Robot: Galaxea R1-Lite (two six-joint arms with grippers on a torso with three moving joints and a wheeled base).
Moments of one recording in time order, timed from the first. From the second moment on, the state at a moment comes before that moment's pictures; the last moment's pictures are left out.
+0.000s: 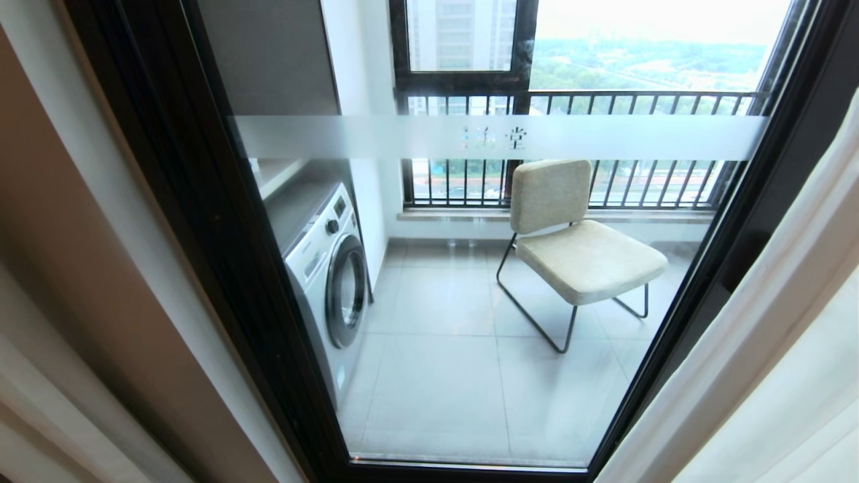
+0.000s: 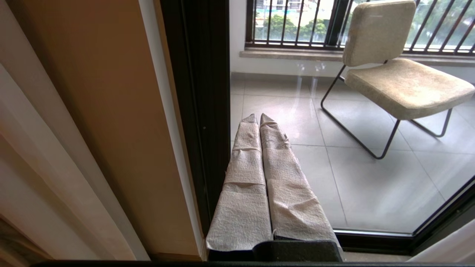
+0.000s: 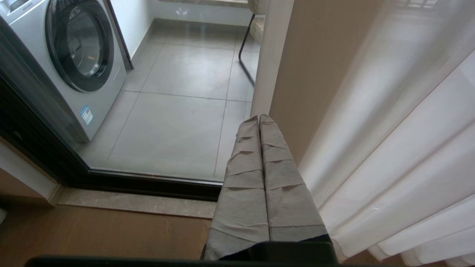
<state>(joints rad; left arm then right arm) 0.00 0.00 0.00 0.00 0.01 -0.03 0.00 0.18 0.00 0.00 0.01 -0.06</state>
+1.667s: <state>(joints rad) 0.00 0.00 0.00 0.00 0.01 -0.03 0.00 0.00 0.00 0.00 0.02 -0.09</state>
